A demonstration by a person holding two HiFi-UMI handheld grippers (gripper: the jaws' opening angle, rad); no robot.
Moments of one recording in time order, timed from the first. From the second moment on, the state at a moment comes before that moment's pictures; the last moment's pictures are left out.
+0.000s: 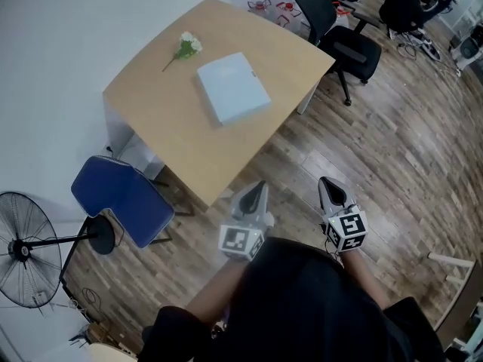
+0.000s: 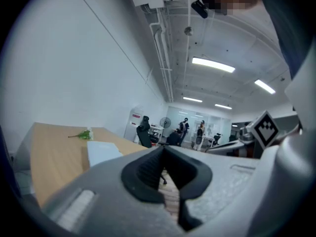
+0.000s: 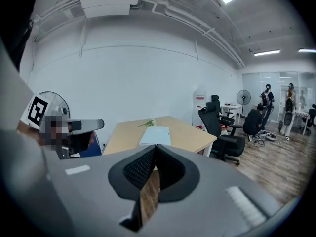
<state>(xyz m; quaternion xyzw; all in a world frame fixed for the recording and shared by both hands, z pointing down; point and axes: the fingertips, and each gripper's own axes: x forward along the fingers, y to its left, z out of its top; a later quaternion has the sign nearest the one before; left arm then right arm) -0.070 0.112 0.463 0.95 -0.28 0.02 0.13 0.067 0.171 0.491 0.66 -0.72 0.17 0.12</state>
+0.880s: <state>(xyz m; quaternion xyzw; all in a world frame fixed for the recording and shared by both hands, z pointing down) -0.088 -0.056 0.474 0.92 -0.37 0.02 0.14 0.092 -0.015 0.498 0.63 -0.75 0.18 0.11</state>
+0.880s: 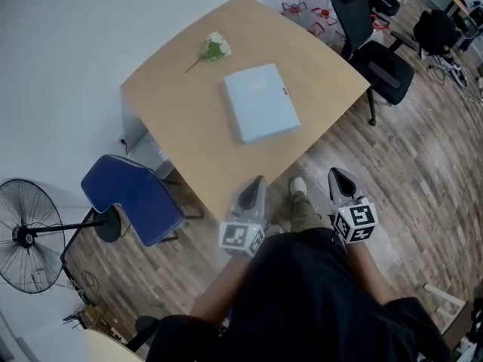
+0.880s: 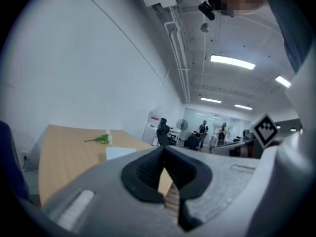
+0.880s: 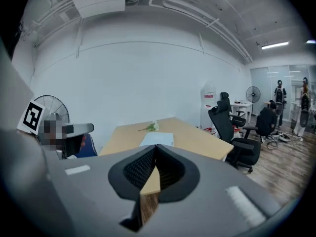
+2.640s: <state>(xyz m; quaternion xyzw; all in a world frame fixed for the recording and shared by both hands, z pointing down) -0.078 -0.335 0.653 0.78 -0.52 0.10 0.33 0.131 -0.333 0.680 0.44 -0.82 0.30 0.21</state>
